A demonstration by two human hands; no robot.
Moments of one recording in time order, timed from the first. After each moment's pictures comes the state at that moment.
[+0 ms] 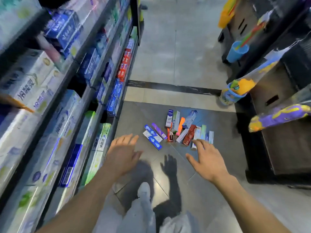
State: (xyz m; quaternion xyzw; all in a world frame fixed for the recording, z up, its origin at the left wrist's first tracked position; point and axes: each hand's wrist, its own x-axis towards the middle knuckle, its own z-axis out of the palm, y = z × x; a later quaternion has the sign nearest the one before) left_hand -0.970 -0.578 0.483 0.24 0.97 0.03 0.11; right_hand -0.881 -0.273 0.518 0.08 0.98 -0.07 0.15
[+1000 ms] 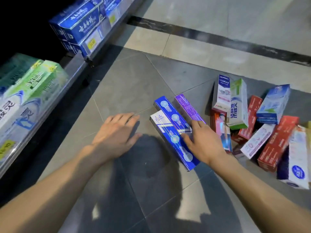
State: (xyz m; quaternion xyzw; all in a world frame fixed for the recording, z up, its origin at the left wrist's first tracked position) left_hand -1.173 -0.575 -0.141 0.20 0.98 0.03 0.07; right_hand -1.150 -0.293 -0.136 0.00 0.98 -0.13 0.13
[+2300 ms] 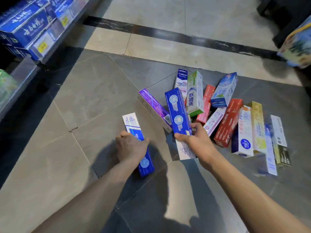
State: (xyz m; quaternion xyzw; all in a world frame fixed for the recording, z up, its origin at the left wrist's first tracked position) left_hand -1.122 -0.411 -0.170 -0.21 0.91 0.31 0.18; right_hand -1.082 -0.227 -0.114 0.32 0.73 -0.60 0.09
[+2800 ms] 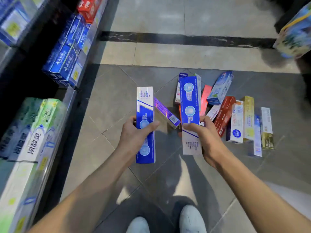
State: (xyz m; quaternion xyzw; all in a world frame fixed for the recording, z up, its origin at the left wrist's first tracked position) left_hand -1.107 -0.454 0.032 -0.17 0.74 0.62 0.21; right_hand -1.055 -0.258 0.037 0.35 0.61 -0.71 0.06
